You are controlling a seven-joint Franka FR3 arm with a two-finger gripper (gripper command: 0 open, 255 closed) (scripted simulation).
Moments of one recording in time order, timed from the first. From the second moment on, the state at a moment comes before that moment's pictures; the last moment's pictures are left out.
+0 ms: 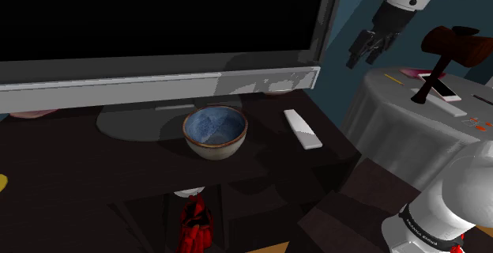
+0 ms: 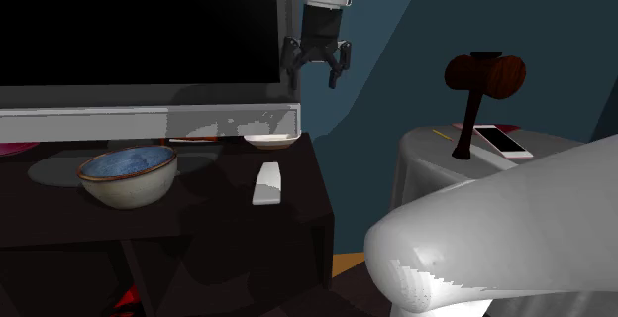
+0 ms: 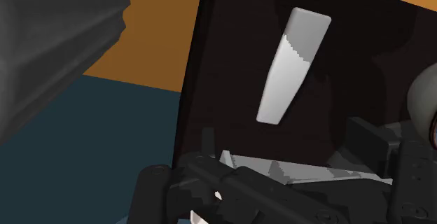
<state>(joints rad) -0.01 -0.81 0.01 -2.31 0.01 1.72 0.13</state>
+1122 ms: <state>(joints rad) -0.04 -0.43 0.21 -2.41 0.08 2.02 0.49</state>
